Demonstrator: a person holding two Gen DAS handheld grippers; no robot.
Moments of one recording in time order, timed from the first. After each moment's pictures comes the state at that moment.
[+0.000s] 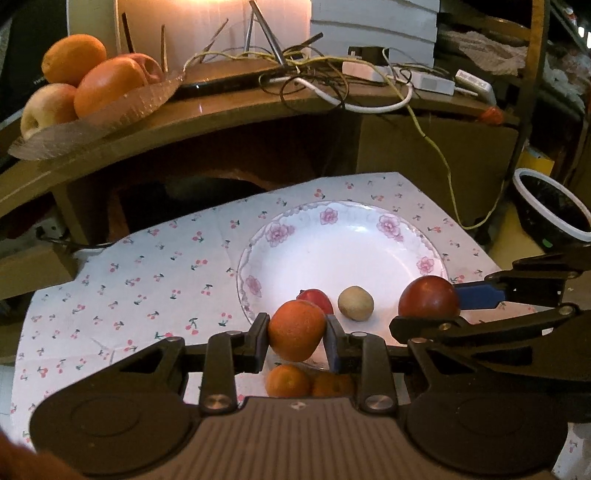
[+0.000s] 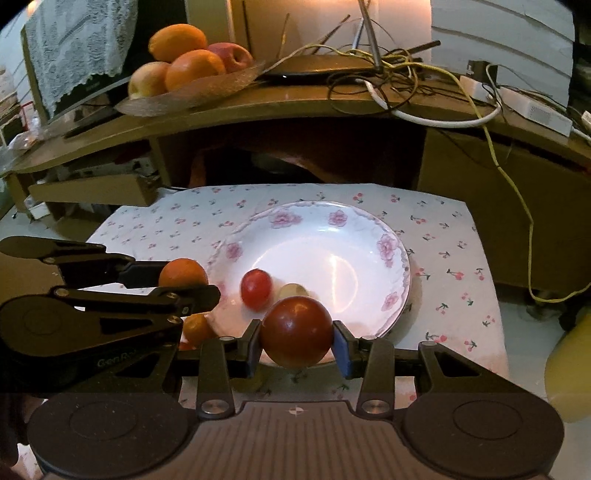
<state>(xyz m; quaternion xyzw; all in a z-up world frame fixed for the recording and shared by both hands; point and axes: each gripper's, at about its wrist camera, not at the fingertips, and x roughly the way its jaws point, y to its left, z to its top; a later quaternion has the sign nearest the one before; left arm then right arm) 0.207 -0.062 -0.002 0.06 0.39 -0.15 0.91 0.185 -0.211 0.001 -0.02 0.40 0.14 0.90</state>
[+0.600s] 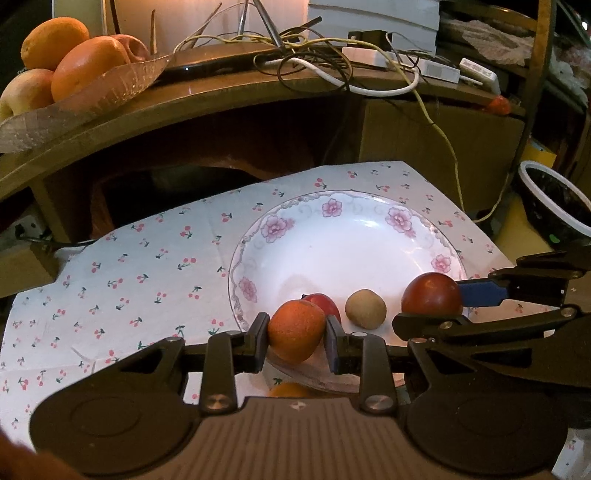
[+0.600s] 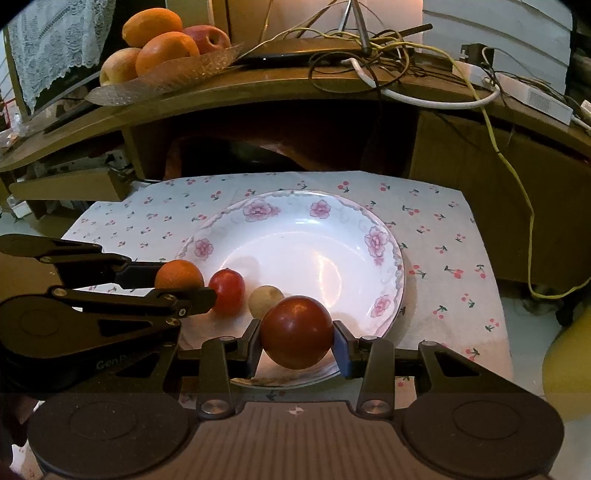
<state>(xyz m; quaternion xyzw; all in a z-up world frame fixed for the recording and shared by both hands) 0.230 -0.067 -0.020 0.06 0.40 -0.16 0.90 0.208 -0.213 -0.017 -0.03 0.41 0.12 0.90</state>
